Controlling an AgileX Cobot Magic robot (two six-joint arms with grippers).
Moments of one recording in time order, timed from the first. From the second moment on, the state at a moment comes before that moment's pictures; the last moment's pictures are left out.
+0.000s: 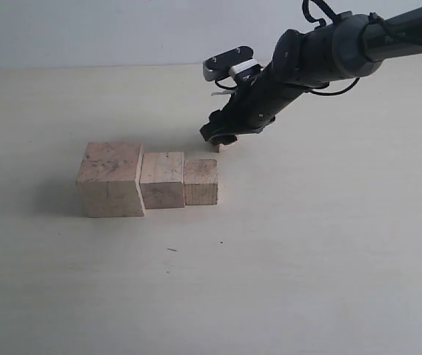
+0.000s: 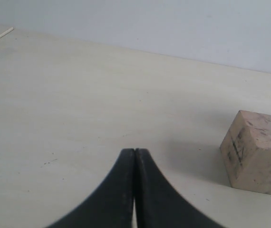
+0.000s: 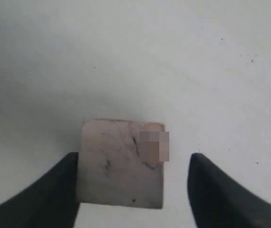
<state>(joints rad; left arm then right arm) 0.02 0.00 0.00 0.00 0.37 -0.14 0.56 2.25 -1.52 0.41 0.42 -0.50</state>
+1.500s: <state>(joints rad) 0.02 0.00 0.00 0.00 0.37 -0.14 0.52 2.04 -1.37 0.49 0.87 -1.28</state>
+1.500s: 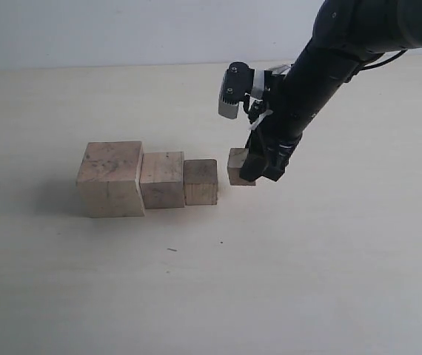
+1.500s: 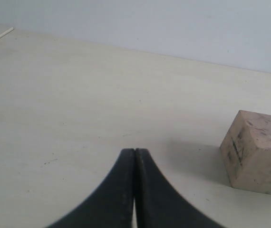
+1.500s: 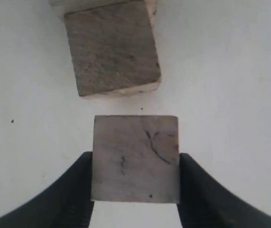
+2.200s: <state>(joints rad) 0.02 0.00 0.00 0.00 0.37 -0.14 0.52 2.09 -1.37 0.48 0.80 -1.33</state>
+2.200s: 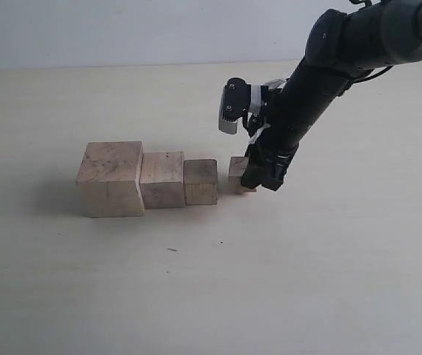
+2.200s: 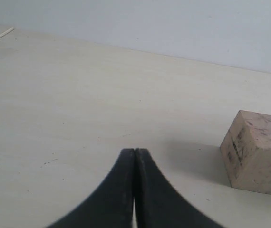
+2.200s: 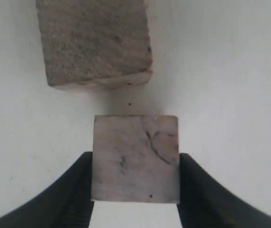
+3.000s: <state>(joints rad) 0.02 0.00 0.00 0.00 0.37 -0.14 0.51 2.15 -1.37 0.62 0.82 -1.54</state>
